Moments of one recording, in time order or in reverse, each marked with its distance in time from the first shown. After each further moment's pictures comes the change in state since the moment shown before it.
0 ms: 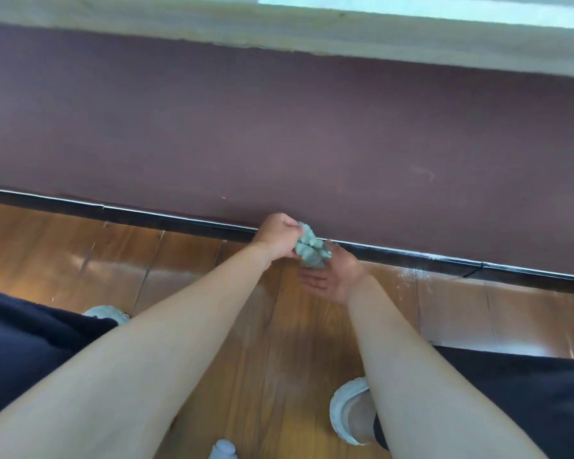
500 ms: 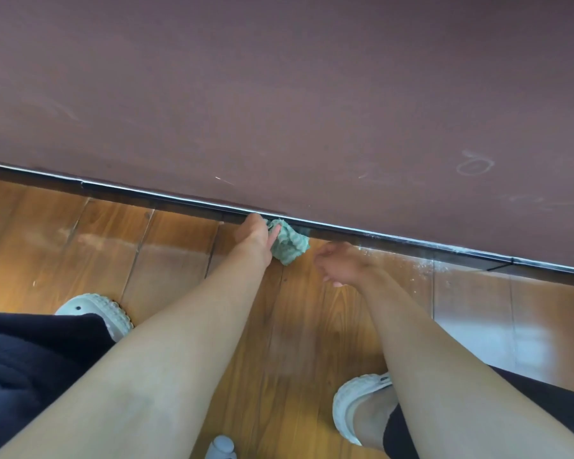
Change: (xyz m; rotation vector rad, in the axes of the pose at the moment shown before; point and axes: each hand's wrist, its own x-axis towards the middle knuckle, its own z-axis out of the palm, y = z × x) left_hand 0.067 -0.053 -0.007 -0.854 0.495 -0.524; right_hand 0.041 -0.014 -0.009 -1.100 0.102 -0.160
